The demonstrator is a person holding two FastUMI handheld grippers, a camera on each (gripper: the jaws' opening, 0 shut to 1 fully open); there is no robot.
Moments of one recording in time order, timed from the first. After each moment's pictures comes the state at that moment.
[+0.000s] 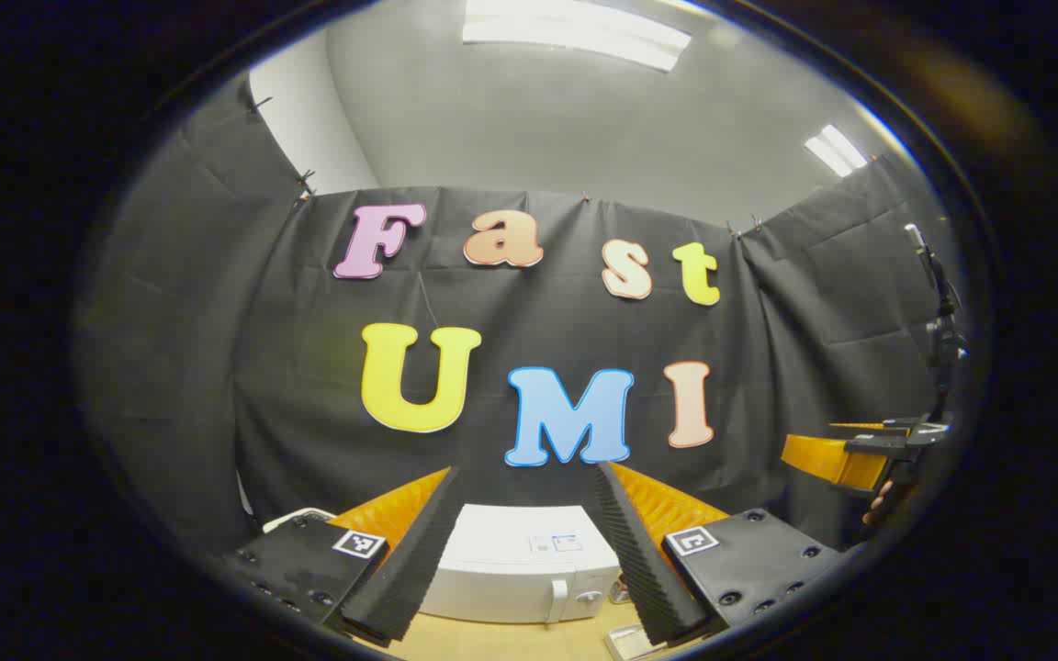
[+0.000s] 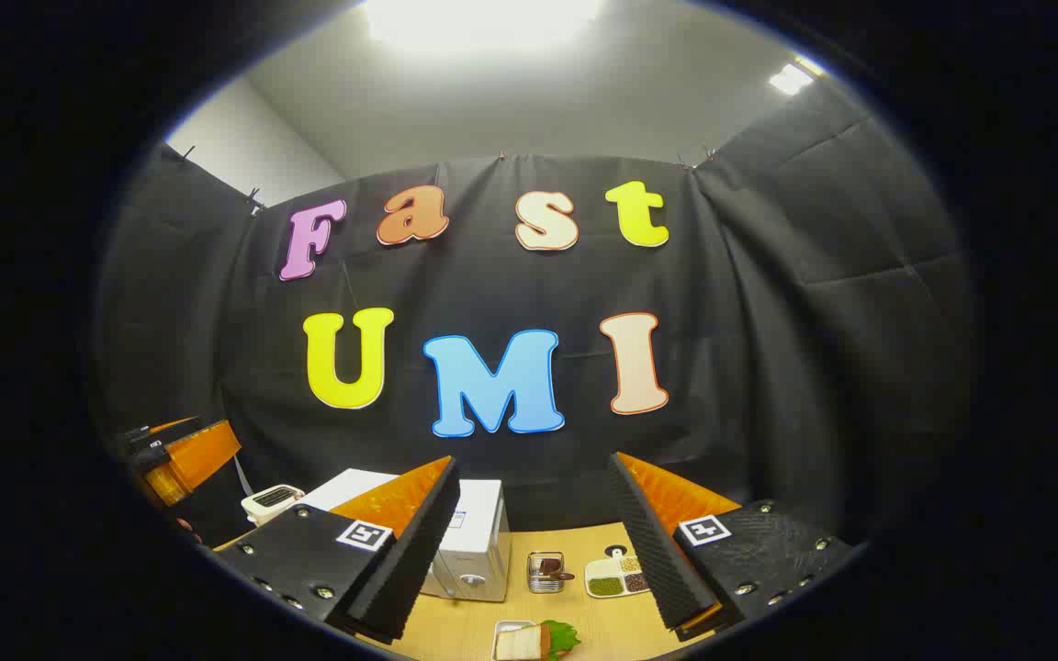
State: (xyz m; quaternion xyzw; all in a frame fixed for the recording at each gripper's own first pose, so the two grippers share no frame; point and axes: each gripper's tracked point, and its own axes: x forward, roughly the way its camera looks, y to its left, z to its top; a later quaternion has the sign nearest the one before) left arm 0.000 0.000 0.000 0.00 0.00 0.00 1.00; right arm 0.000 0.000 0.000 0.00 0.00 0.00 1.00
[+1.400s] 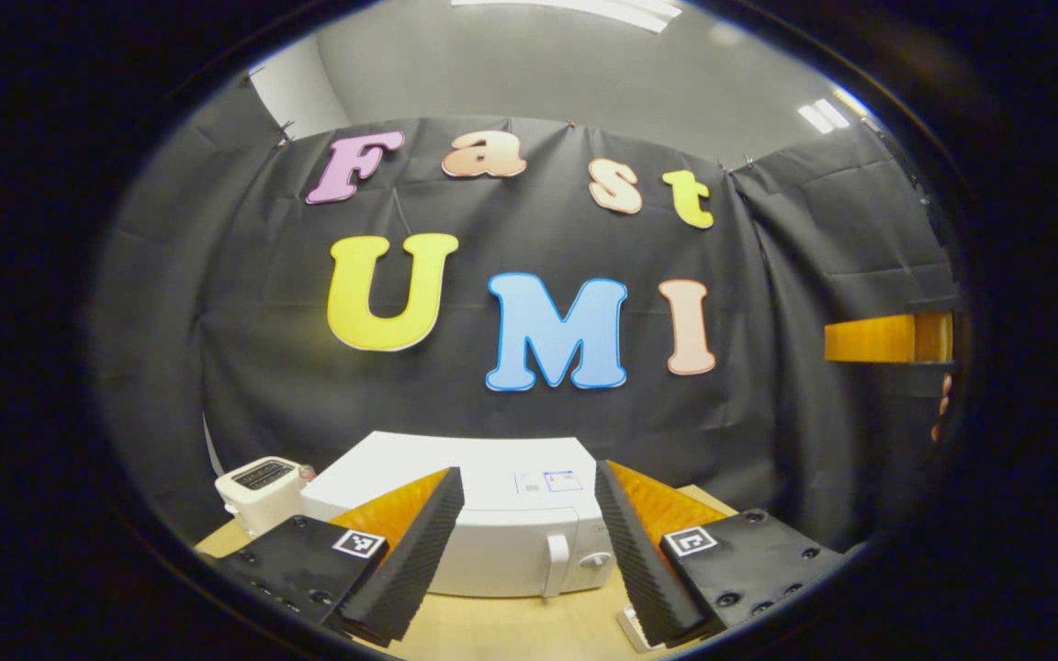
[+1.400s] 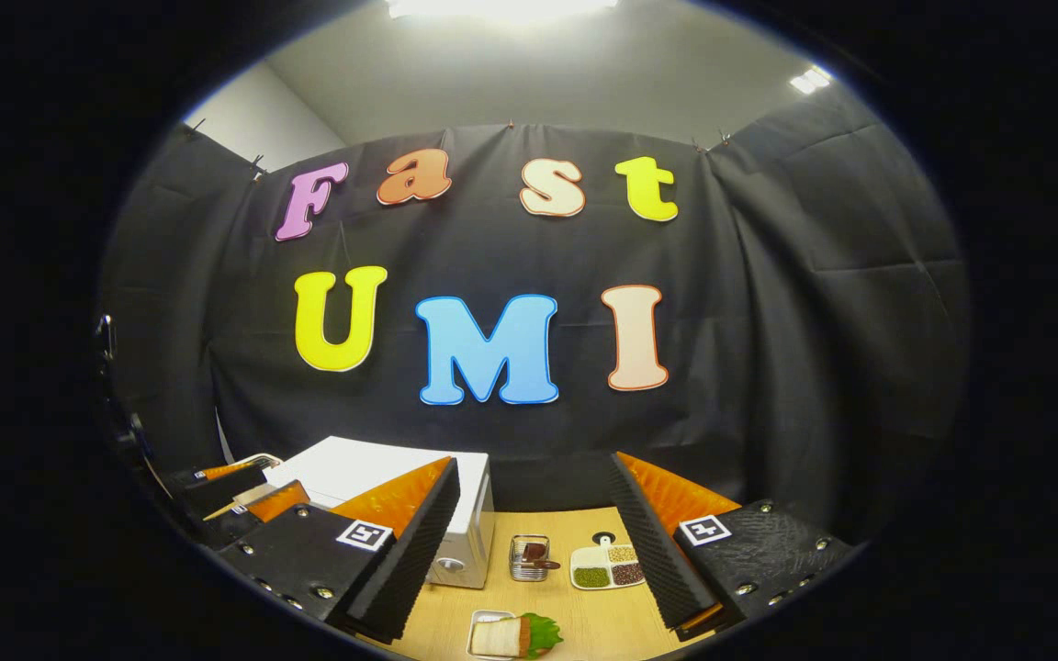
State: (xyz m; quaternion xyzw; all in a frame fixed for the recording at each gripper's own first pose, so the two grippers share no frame) left arm 0.065 -0.015 -0.186 0.01 0.10 -0.03 0.99; right arm 0.029 -0.013 -0.048 -0.03 0.04 -0.01 1.00
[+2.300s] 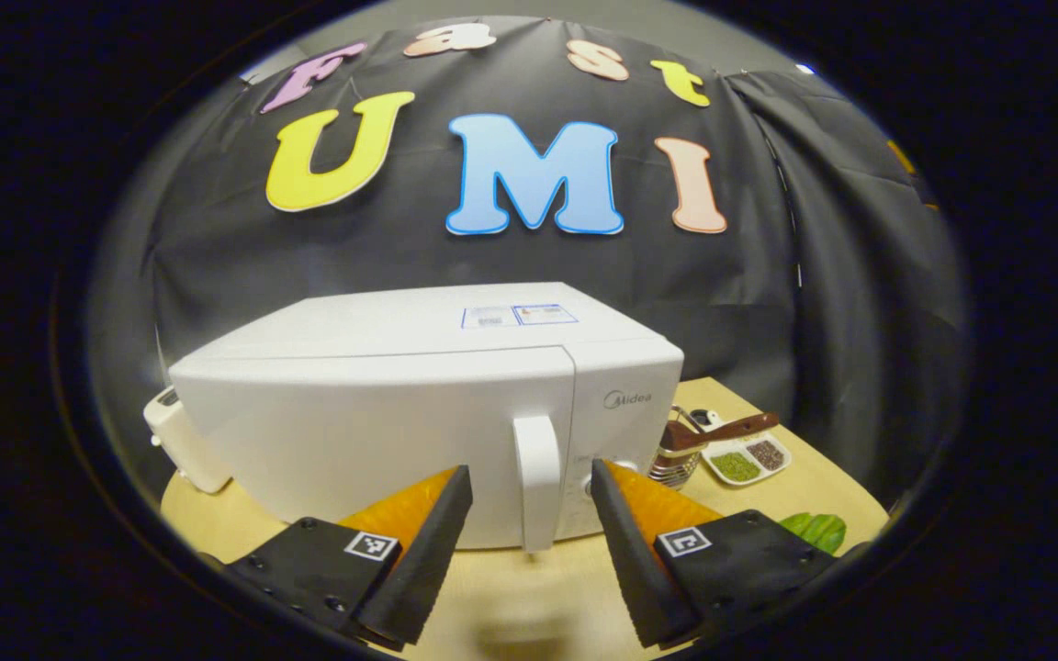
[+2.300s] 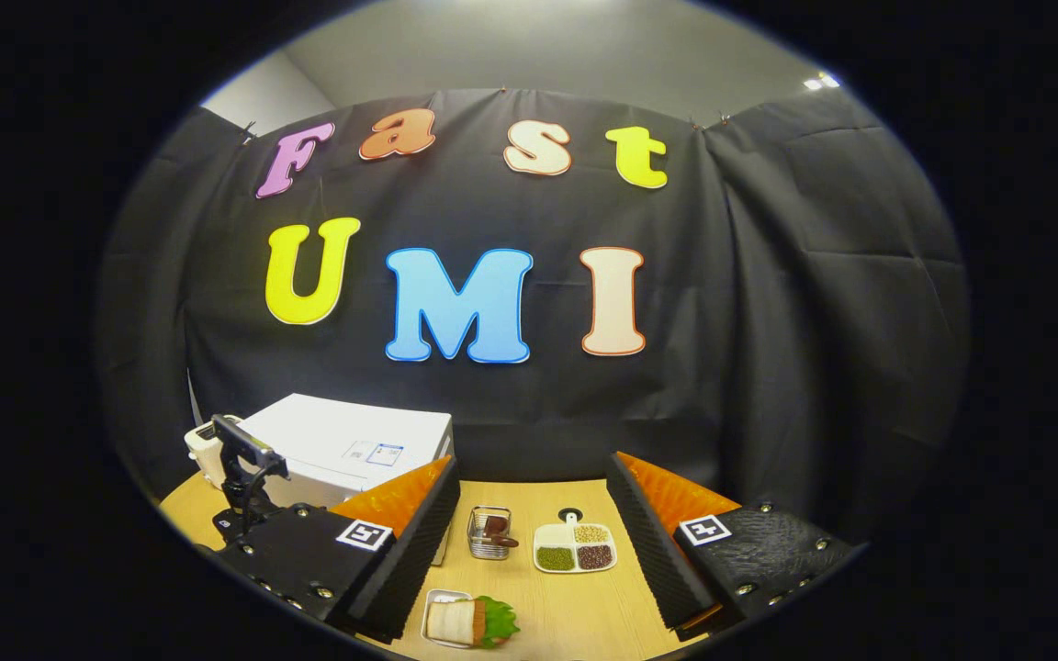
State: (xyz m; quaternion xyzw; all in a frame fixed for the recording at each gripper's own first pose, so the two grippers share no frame) left arm 0.136 -0.053 -0.416 0.02 0.26 -0.04 0.96; right arm 0.043 -0.054 -0.095 -0.06 0.10 -0.04 0.99
